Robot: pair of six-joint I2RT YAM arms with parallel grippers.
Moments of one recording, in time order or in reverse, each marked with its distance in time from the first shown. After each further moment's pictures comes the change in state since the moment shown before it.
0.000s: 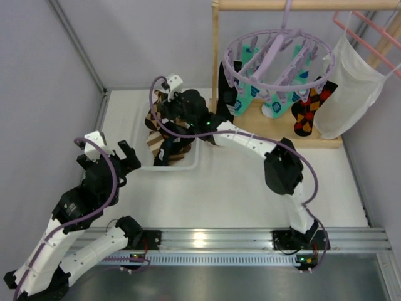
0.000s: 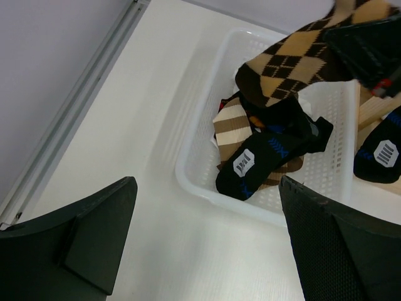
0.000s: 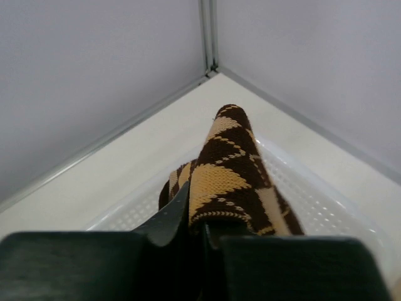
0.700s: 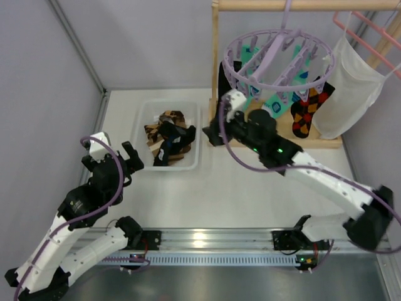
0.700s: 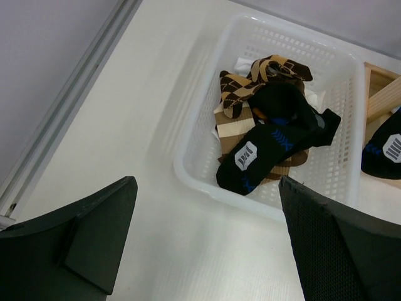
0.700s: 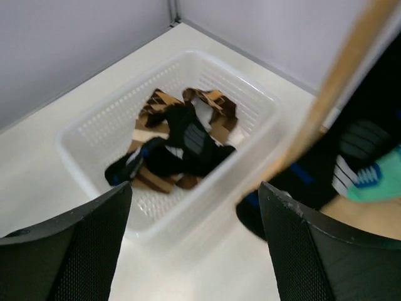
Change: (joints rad) left arm 0.002 -0.003 -0.061 0.000 -0.008 -0.057; right arm -0.066 -0.614 -0.538 -0.227 0.023 -0.039
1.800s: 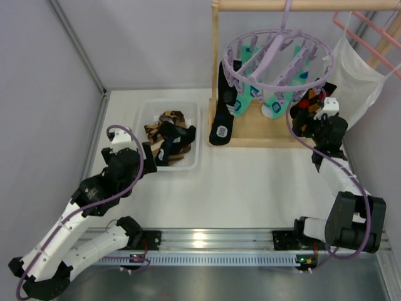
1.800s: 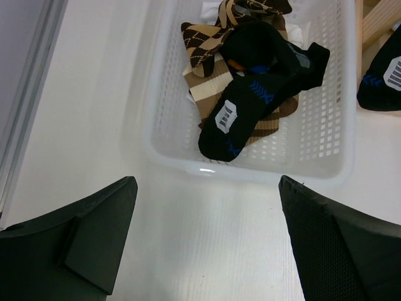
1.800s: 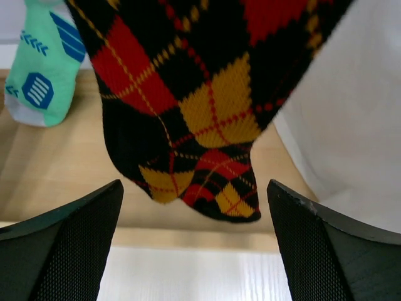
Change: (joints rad) left arm 0.008 0.116 -0.011 0.015 0.189 0.073; right arm -1.012 -0.174 -0.548 0.286 -0.225 -0.011
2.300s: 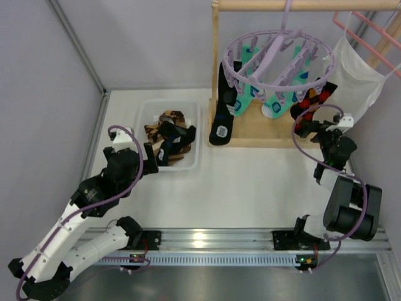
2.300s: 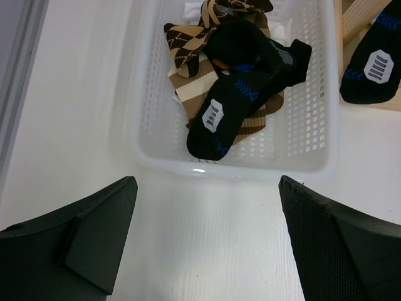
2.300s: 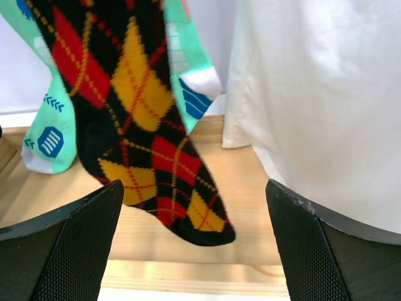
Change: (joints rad) left arm 0.000 -0.011 -0.008 0.027 0.053 0.026; right arm -0.160 0.116 -0.256 0.706 -0.194 0.135
